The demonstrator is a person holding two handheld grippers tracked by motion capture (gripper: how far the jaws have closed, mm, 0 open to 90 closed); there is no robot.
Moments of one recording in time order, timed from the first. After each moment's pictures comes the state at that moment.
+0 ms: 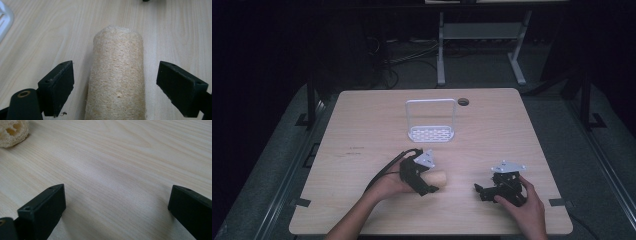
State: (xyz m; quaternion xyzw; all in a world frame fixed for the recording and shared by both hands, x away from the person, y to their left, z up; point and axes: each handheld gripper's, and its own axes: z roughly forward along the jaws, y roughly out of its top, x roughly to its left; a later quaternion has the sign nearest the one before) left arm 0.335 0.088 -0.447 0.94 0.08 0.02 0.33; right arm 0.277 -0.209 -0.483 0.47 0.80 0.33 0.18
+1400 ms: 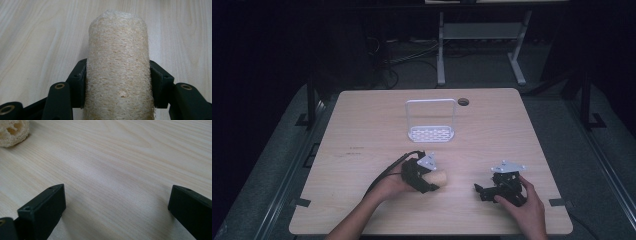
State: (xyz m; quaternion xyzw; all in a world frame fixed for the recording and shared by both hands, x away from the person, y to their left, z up) left arm 0.337 0.085 -0.456 0.95 0.07 0.01 0.31; right arm 0.277 -0.209 -0.483 0.46 0.80 0.33 0.18
